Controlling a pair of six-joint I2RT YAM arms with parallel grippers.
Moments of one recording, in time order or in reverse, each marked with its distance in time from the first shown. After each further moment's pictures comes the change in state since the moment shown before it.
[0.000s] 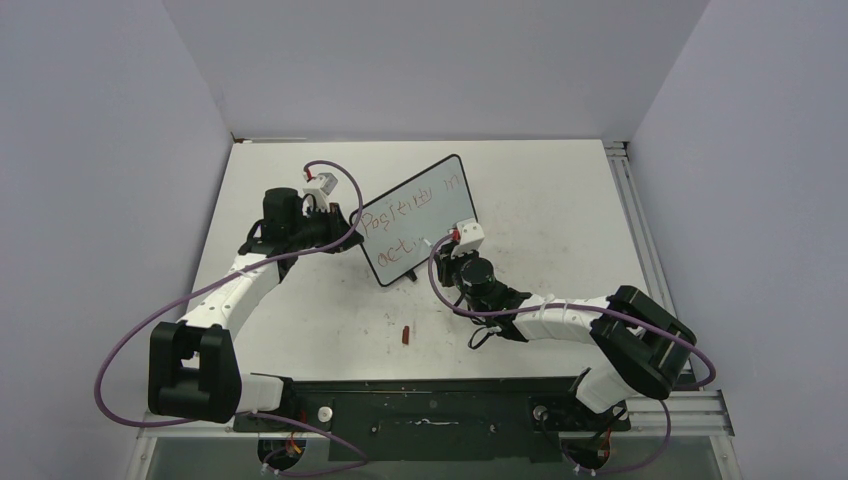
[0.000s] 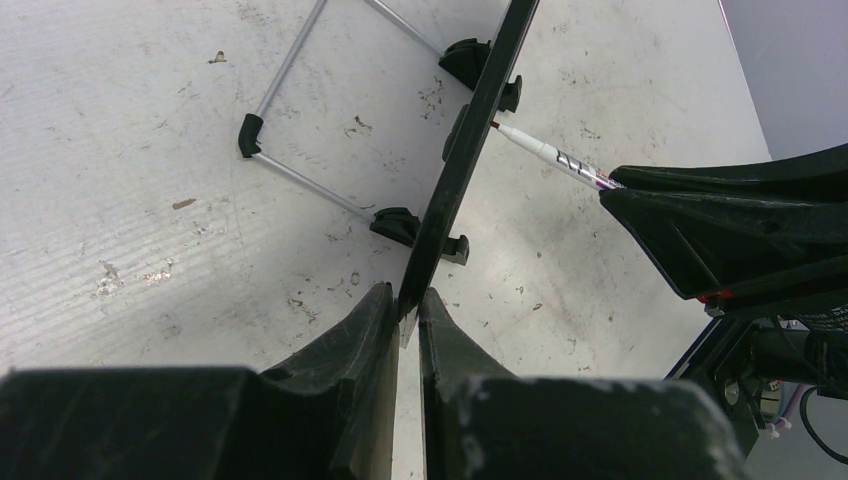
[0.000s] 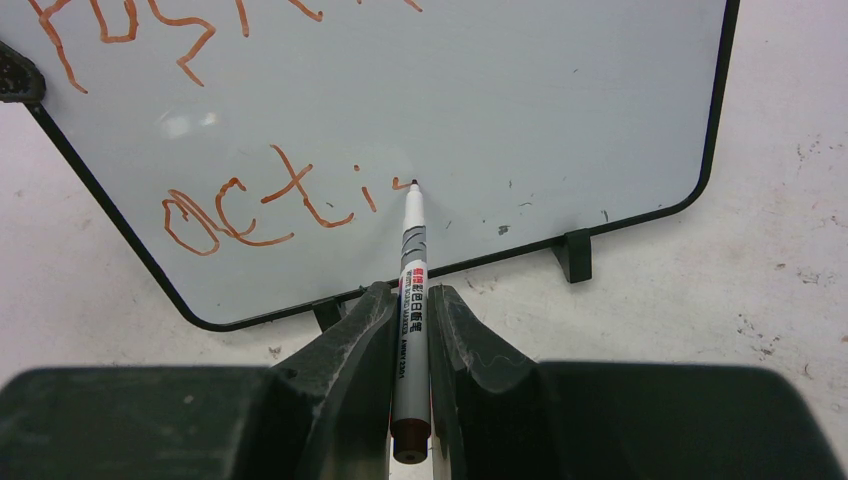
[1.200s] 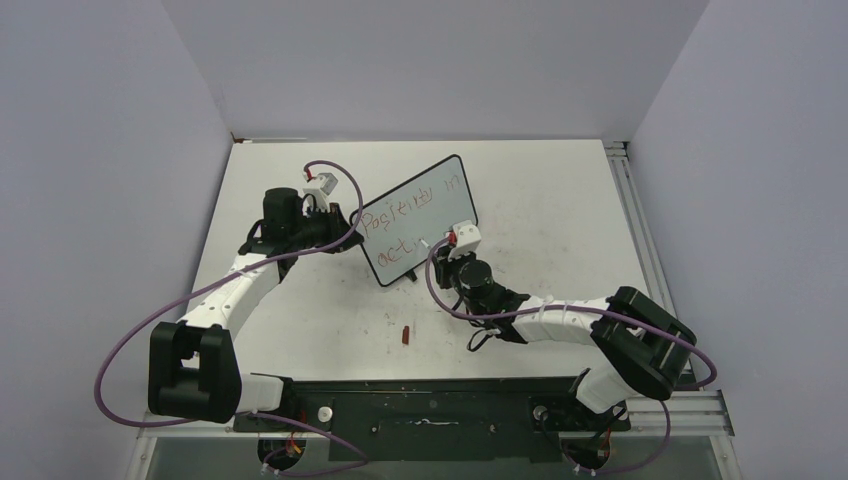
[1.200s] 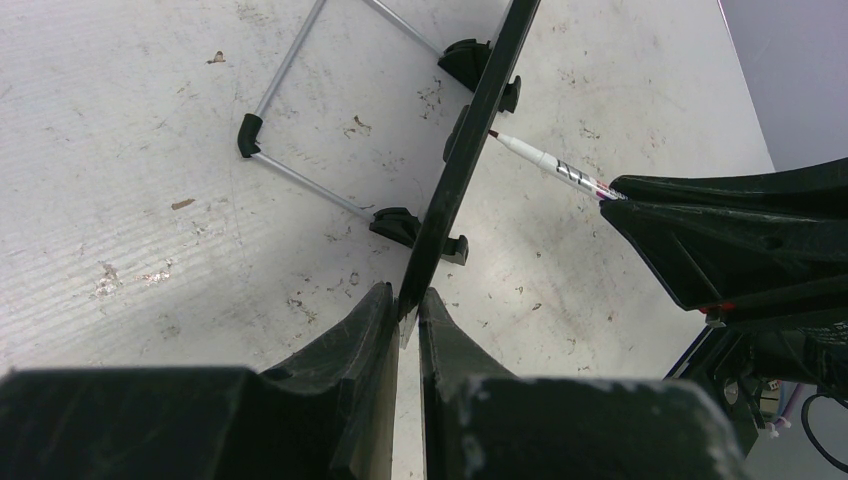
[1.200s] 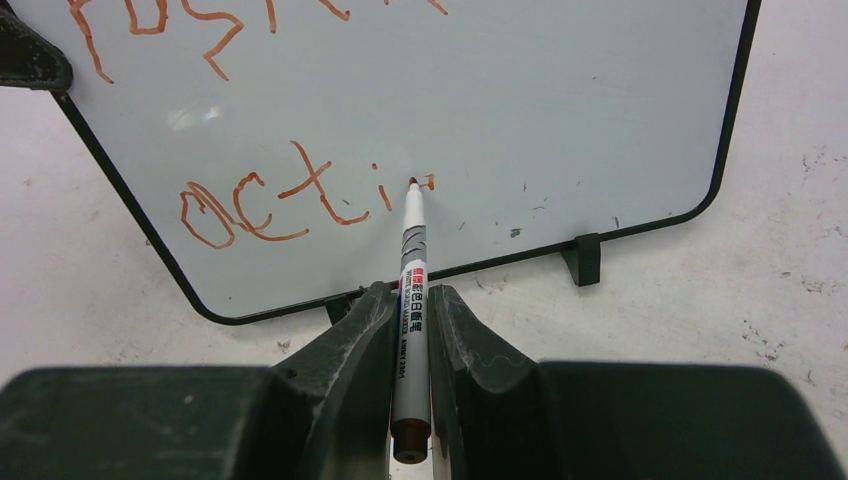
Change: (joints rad) left arm 0.000 0.000 0.000 0.000 0.000 0.000; right arm 0.025 -0.004 0.001 0.002 0.008 -0.024
